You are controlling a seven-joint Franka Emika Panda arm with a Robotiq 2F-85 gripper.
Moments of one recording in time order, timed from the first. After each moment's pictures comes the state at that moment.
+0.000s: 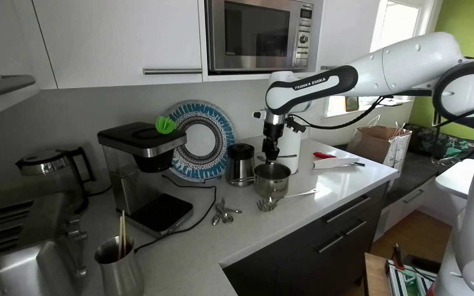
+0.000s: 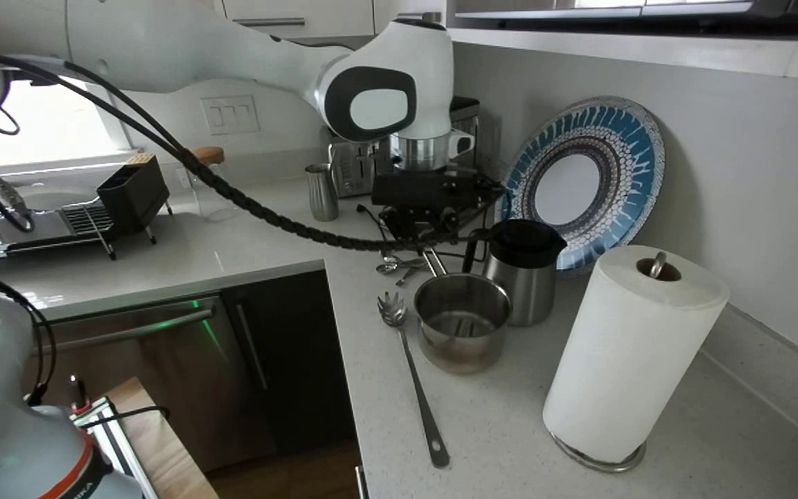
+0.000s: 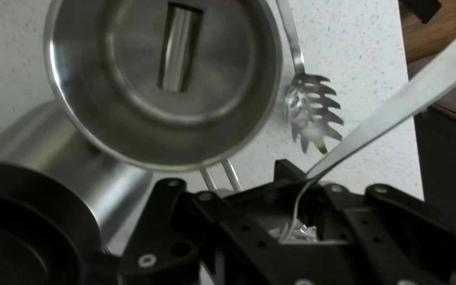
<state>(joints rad) -0.29 0.06 -0.12 -1.85 0.08 1.97 -1.07</state>
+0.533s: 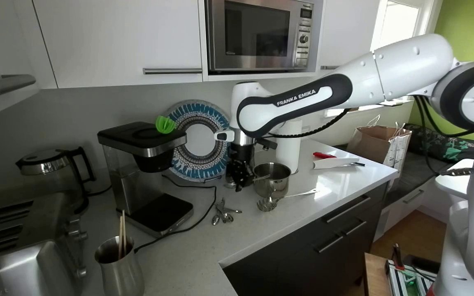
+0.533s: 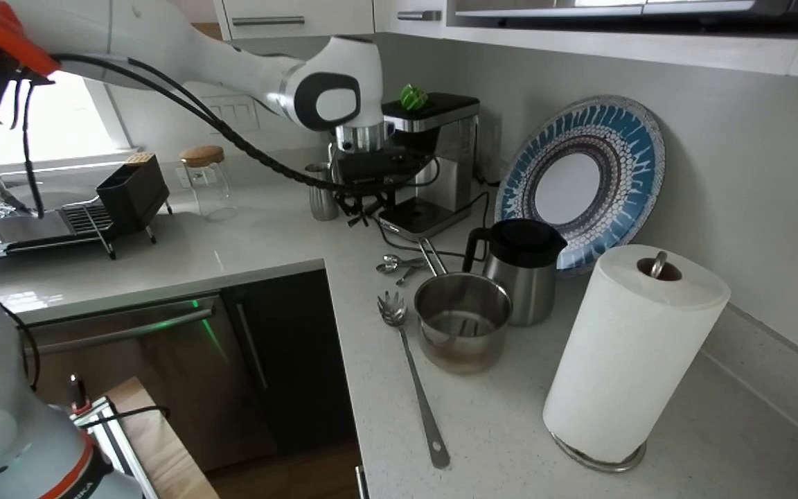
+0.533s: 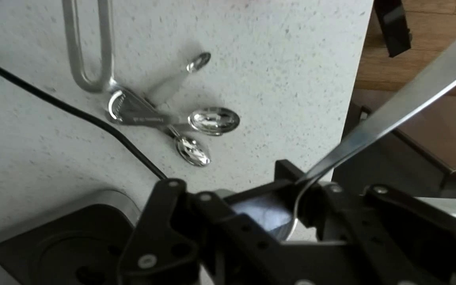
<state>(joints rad) -0.08 0.10 -0.01 -1.87 0.08 2.01 -1.19</state>
